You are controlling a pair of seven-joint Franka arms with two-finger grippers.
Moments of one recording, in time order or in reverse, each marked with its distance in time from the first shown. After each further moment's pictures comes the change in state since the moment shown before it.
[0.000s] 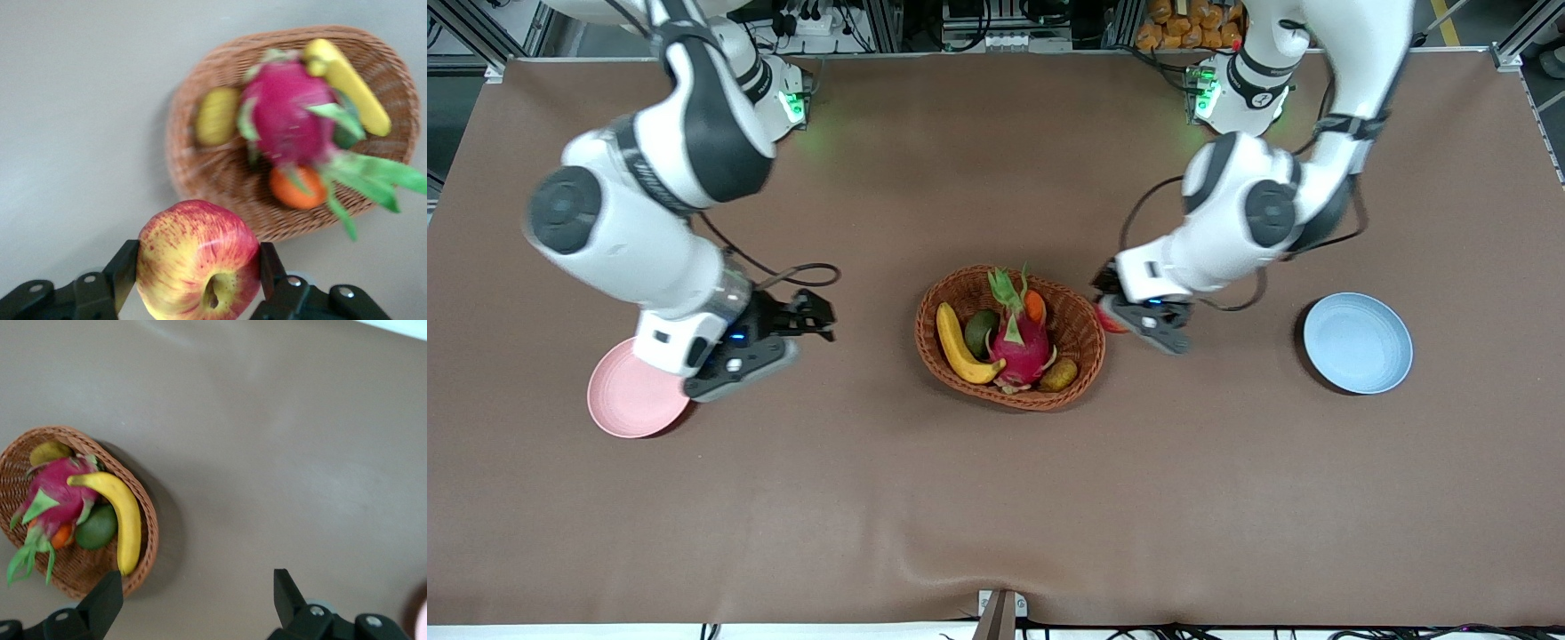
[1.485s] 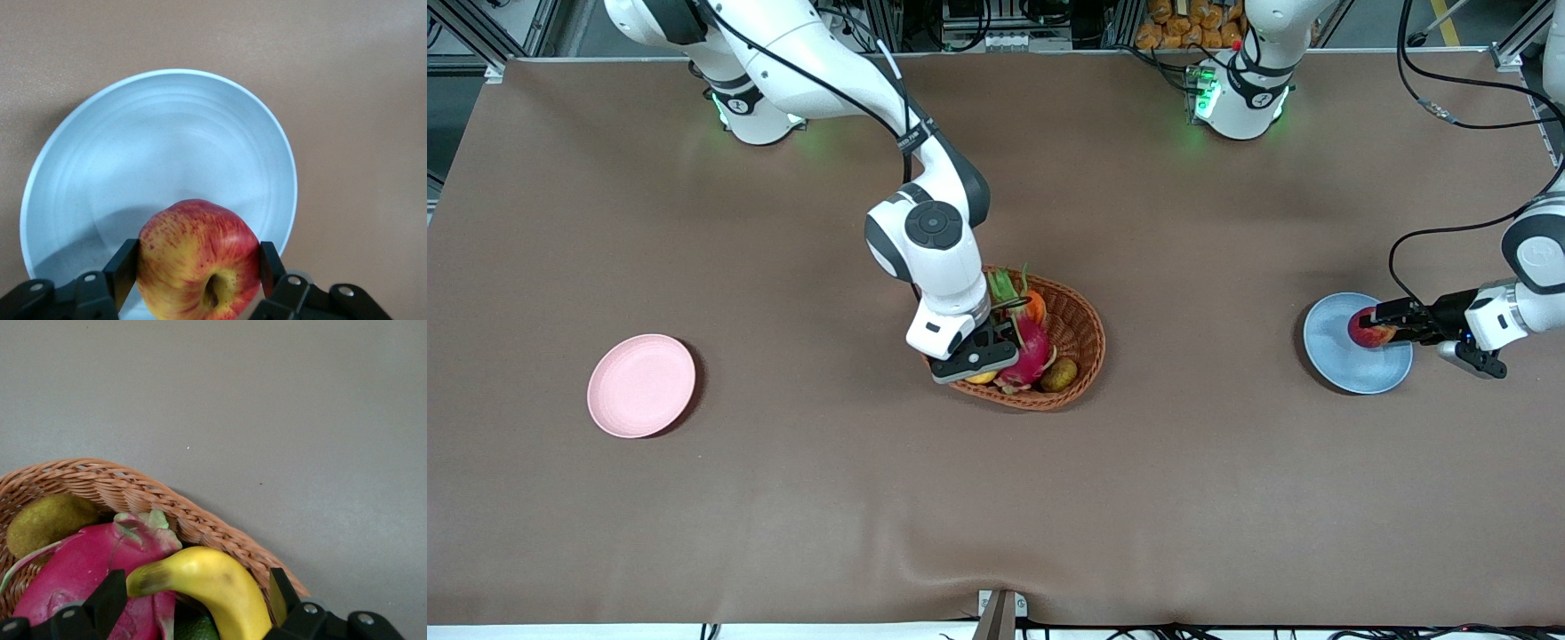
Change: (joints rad) left arm 0.803 0.282 0.009 0.042 0.000 -0.118 0.627; right arm 0.328 0.349 -0.003 -0.002 -0.263 0.483 0.621
